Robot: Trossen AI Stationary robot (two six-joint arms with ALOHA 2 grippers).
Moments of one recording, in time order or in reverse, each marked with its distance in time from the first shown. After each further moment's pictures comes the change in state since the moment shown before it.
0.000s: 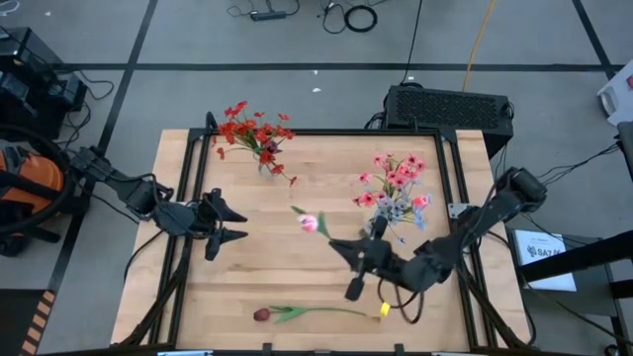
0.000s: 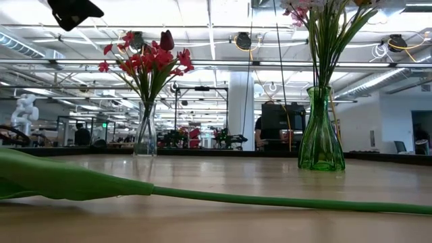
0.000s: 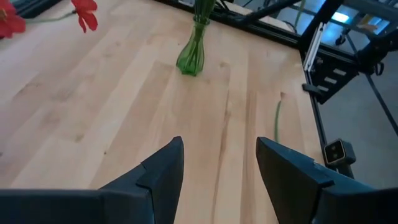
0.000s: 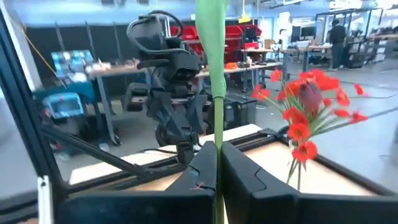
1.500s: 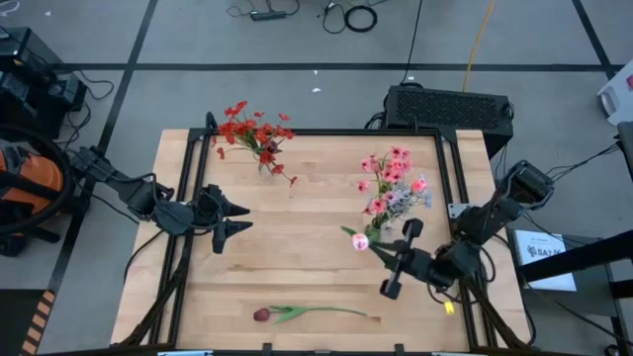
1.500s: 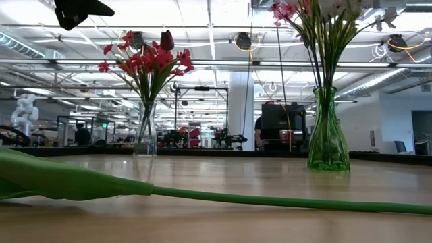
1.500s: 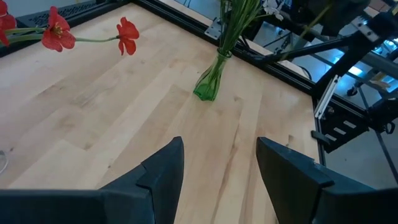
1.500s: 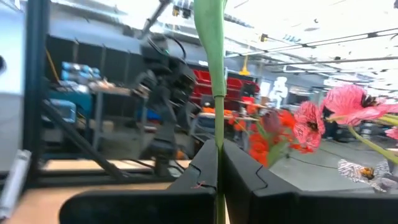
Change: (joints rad) left arm 0.002 0.014 0.000 0.068 -0.140 -0.130; right arm 0.150 -0.081 -0.496 0.908 0.064 -0.681
